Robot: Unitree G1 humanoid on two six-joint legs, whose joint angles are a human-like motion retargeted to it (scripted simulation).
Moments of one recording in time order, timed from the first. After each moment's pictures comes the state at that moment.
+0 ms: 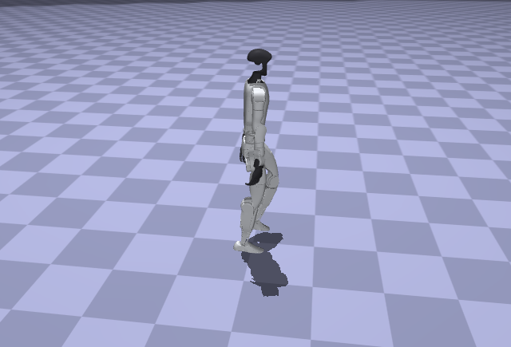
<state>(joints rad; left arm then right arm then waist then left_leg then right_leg) 0.06 0.10 0.36 1.58 0.04 0.04 -0.20 -0.02 -0.18 0.14 1.50 -0.64 0.02 0.27 -0.03 -0.09 -0.05 -0.55 0.15 0.48 0.97 -0.12 0.09 -0.04 -0.06 -0.27 0.05 -0.10 -0.11</state>
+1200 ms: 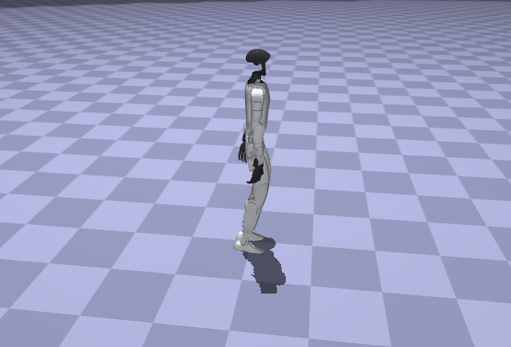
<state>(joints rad) 0.11 0.10 0.37 1.66 0.06 0.04 -0.17 0.03 -0.15 0.13 1.48 -0.59 -0.02 0.29 -0.03 -0.03 -0.08 -0.17 -0.04 0.41 0.43 -0.17 0.02 -0.03 -0.04 -0.28 0.15 -0.17 -0.10</state>
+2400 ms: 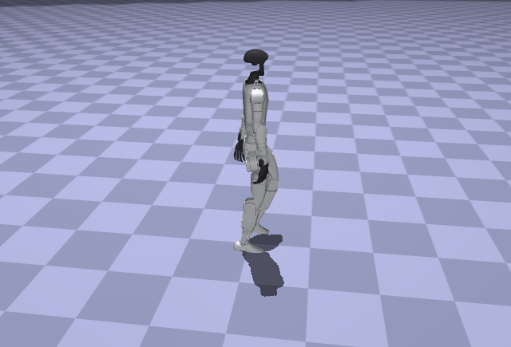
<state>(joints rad) 0.13 0.12 0.38 1.65 0.06 0.04 -0.17 -0.03 -0.15 0.16 1.44 -0.61 -0.03 0.31 0.03 -0.08 -0.11 -0.48 0.08 0.48 0.88 -0.11 0.06 -0.08 -0.08 -0.23 0.14 -0.16 -0.10</state>
